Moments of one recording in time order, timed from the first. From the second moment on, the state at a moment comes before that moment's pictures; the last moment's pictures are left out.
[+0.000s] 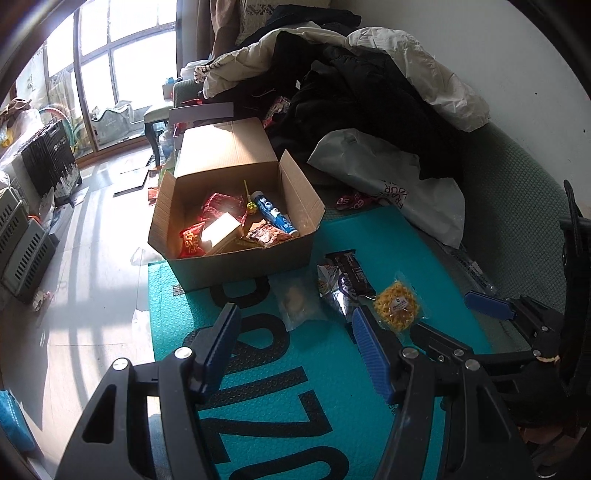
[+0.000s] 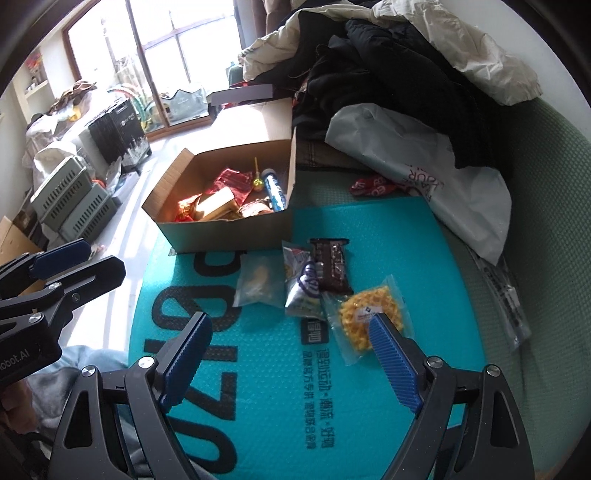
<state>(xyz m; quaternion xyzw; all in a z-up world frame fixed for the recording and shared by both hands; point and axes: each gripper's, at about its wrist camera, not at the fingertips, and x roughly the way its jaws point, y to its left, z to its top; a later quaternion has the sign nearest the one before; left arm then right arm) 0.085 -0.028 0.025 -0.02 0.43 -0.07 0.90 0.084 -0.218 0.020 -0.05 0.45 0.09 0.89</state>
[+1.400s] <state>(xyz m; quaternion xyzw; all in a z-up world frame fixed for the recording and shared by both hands) 0.204 -0.045 -0.115 -0.07 0.53 -0.04 0.84 0.198 -0.332 -0.118 0.15 0.54 -0.06 0.83</state>
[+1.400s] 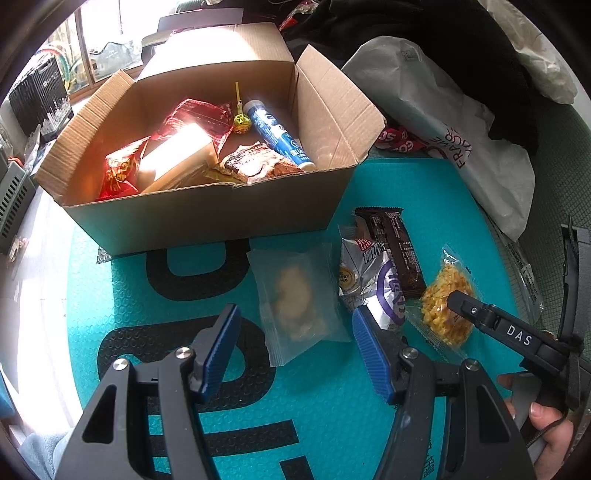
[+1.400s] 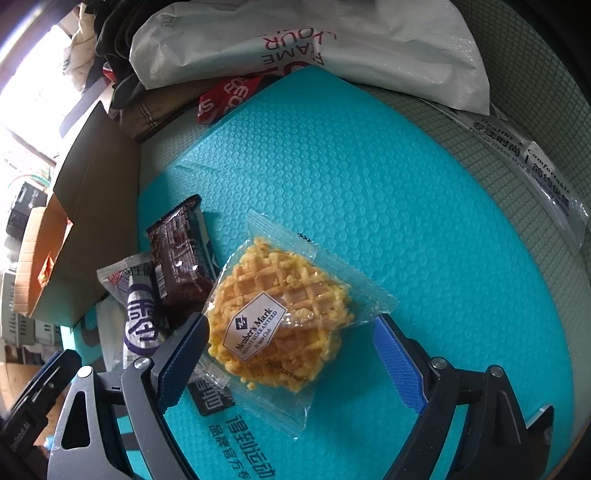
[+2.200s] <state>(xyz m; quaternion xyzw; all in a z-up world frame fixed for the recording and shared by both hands) 0.232 -0.046 -0.169 -0.09 0.59 -0.07 0.80 0.218 -0.271 -0.154 -0.01 0.56 -0.04 0.83</state>
